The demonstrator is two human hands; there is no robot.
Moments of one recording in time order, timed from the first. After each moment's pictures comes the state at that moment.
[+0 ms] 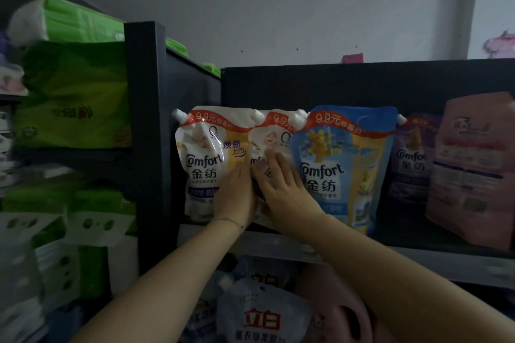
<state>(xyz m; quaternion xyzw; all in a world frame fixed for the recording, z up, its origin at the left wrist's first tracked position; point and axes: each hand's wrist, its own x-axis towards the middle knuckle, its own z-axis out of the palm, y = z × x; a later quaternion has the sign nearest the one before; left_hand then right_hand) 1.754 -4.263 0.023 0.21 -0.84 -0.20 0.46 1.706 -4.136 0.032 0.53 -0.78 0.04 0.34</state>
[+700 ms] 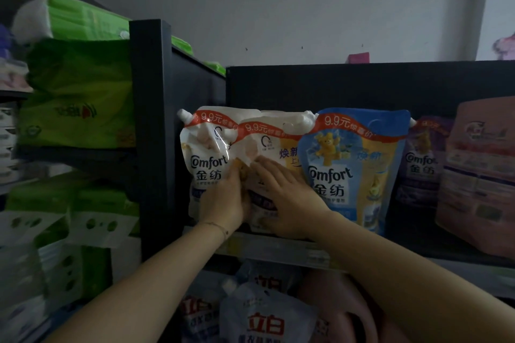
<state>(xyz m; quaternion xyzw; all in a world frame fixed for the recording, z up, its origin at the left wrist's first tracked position) 1.785 -4.275 0.027 0.22 -0.87 -0.07 0.43 1.700 -4.139 0.045 0.59 -0.74 0.10 0.29</state>
